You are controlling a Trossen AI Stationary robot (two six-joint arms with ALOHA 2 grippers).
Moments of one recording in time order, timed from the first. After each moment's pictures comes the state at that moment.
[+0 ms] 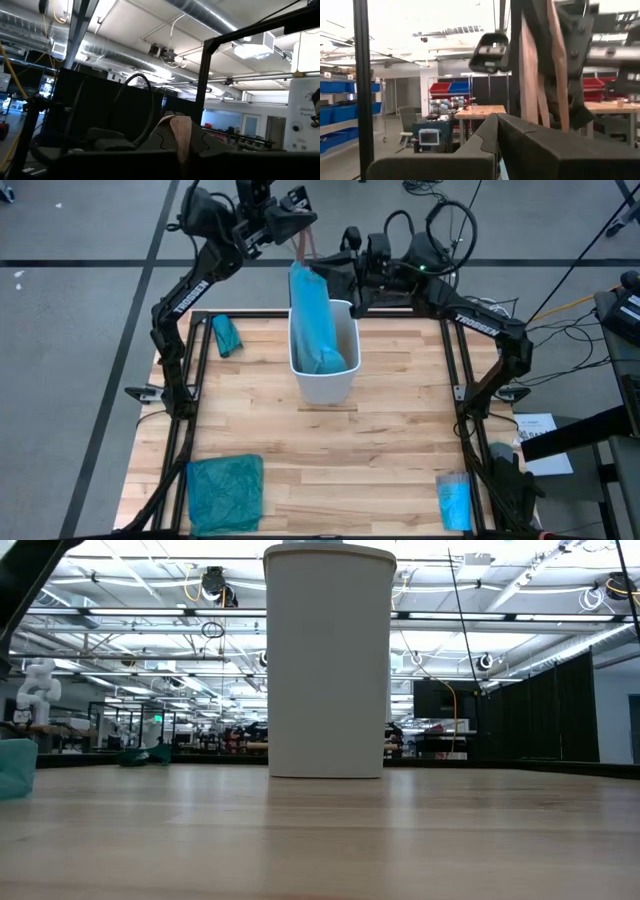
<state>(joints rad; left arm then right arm) 0.62 1.86 2.35 0.38 0.95 -0.91 -0.36 1.63 1.85 0.21 -0.43 0.22</state>
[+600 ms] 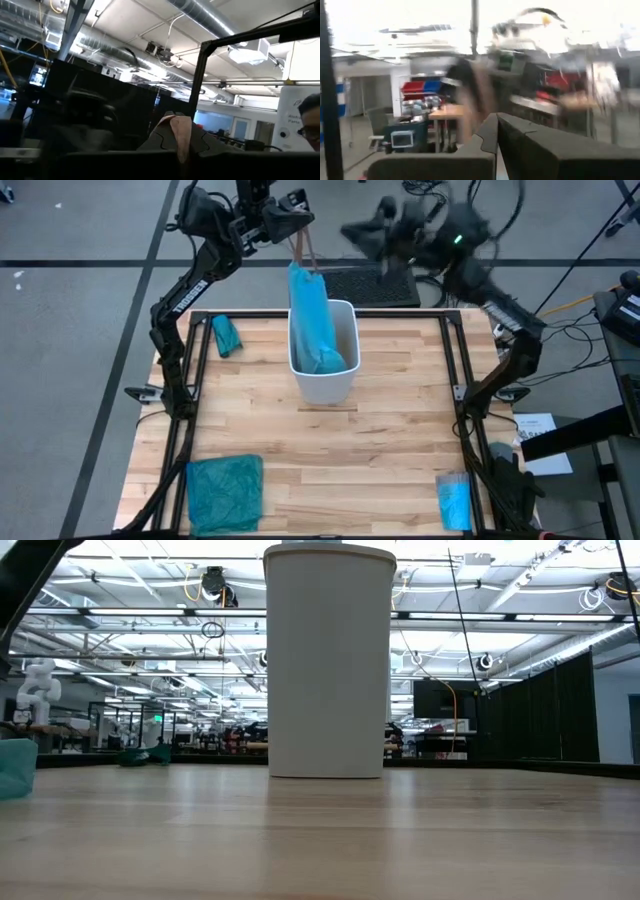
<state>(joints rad) 0.62 1.86 2.35 0.40 0.96 -1.00 -0.47 1.59 2.01 -0.08 -0.41 0.22</state>
